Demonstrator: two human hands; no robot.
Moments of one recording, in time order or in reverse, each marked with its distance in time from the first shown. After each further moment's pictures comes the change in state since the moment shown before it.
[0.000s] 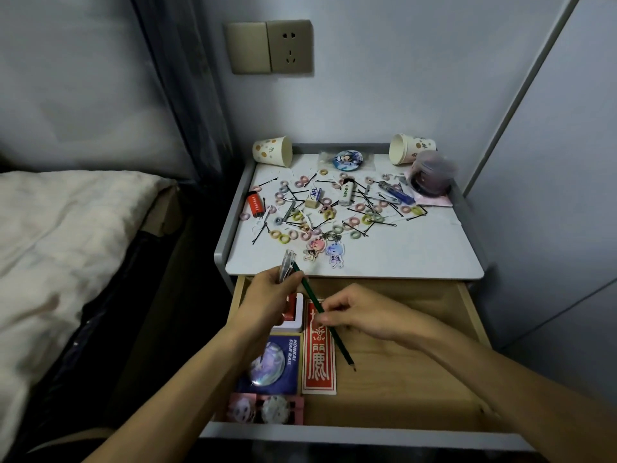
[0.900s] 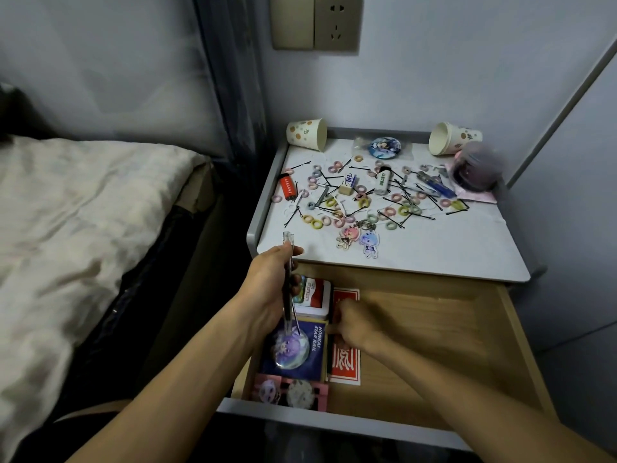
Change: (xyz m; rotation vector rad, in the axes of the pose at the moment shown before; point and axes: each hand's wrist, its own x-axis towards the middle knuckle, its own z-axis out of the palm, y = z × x) left_hand 0.010 -0.001 -0.035 -0.444 0.112 -0.127; right_hand 0.087 0.066 0.071 -0.225 0.295 0.322
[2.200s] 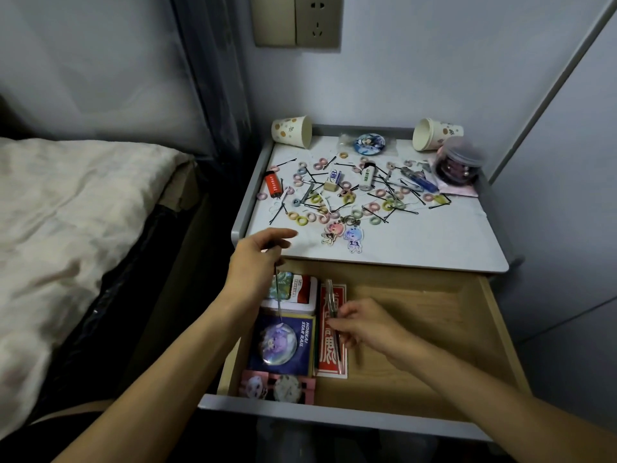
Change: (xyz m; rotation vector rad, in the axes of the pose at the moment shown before) left_hand -0.003 0.003 -0.001 0.420 0.030 0.334; right_hand -0.070 0.000 -0.048 0.468 -0.143 -0.031
